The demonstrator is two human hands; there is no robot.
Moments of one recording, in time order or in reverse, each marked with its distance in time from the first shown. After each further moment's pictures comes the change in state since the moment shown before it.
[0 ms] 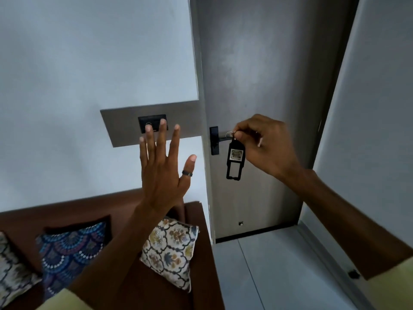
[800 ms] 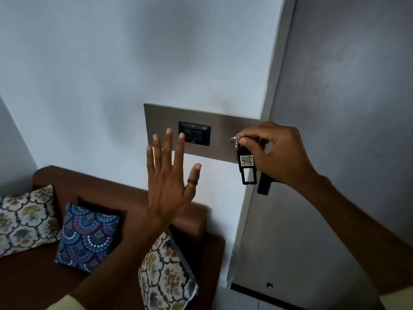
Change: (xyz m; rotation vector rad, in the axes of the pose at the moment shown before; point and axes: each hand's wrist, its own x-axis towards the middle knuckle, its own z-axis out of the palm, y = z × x) left_hand 0.081 -0.079 0.201 0.241 0.065 -0.355; right_hand 0.211 0.177 0.194 0.457 -0.136 -0.421
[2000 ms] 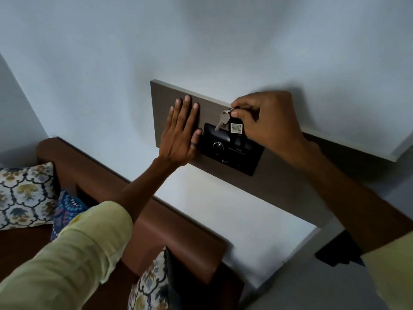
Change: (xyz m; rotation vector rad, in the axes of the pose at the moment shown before) left_hand 0.169 -0.257 0.317 0.093 0.043 0.129; right_hand 0.201 0.239 0.283 0.070 -0.148 -0.053
